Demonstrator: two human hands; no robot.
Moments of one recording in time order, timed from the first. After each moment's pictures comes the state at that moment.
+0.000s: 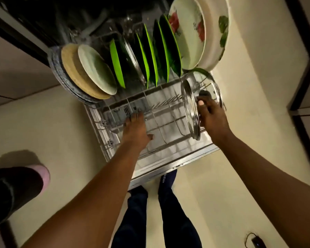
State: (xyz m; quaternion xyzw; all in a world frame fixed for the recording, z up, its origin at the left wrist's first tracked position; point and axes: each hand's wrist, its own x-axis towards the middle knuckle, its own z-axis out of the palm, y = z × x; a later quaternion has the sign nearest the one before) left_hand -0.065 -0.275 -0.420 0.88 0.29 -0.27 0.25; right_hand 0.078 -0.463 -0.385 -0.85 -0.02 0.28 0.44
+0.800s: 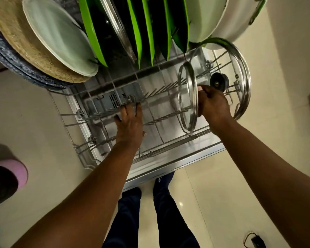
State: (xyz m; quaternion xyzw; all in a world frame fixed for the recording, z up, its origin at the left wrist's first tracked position) left_hand -0.056 -0.295 -0.539 0.93 0.24 -0.27 0.08; right_hand 0.112 -0.444 -0.477 -0.84 0.05 0.33 0.43
